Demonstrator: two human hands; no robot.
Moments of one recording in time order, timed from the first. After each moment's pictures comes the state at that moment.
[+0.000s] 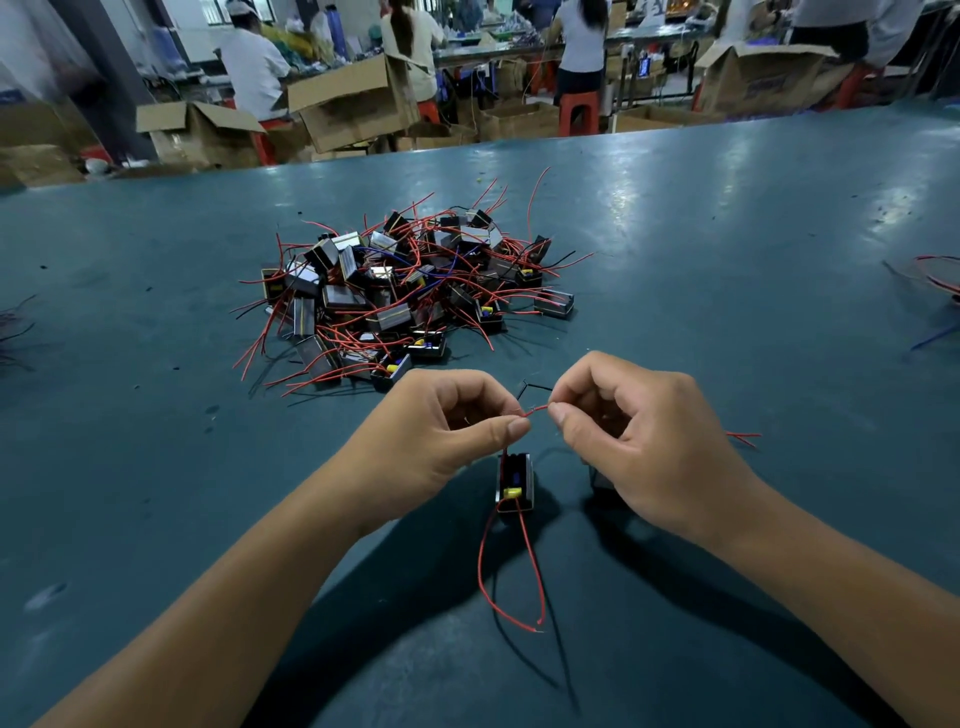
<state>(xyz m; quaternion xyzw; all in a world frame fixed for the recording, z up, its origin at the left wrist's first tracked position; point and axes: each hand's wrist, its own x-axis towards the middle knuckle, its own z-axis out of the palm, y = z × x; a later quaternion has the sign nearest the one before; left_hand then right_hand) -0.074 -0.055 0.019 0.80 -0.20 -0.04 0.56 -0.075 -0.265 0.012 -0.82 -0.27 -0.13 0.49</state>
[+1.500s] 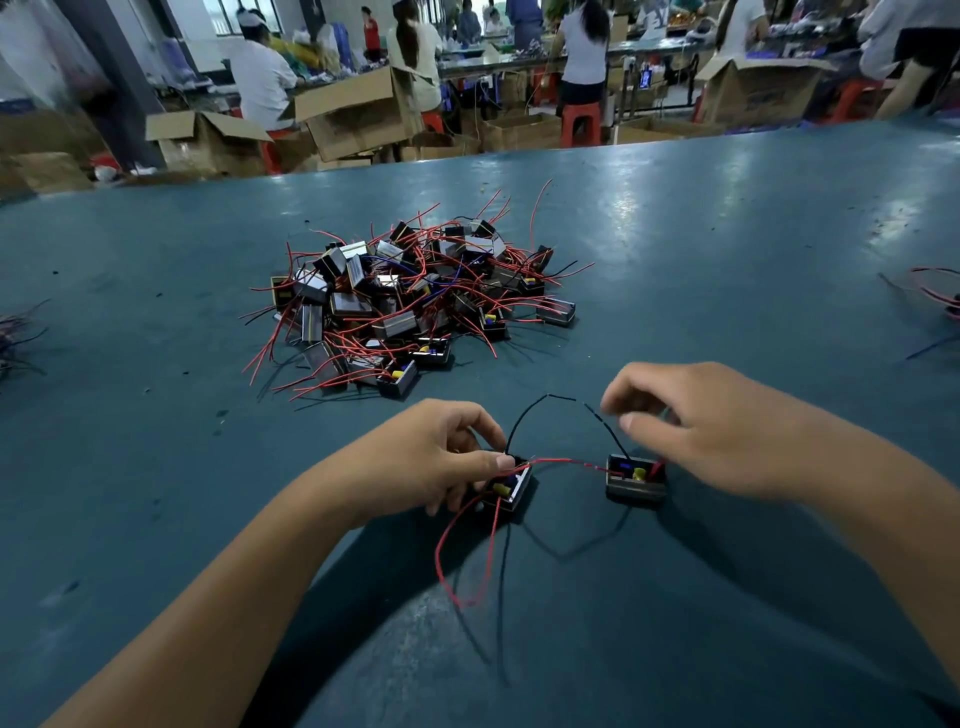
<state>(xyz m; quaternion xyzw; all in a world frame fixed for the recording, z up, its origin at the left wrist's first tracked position) -0.064 -0.040 0.011 0.85 -0.13 -0.19 0.47 -0.057 -0.315 0.040 -0.94 -0.22 0.05 0.25</state>
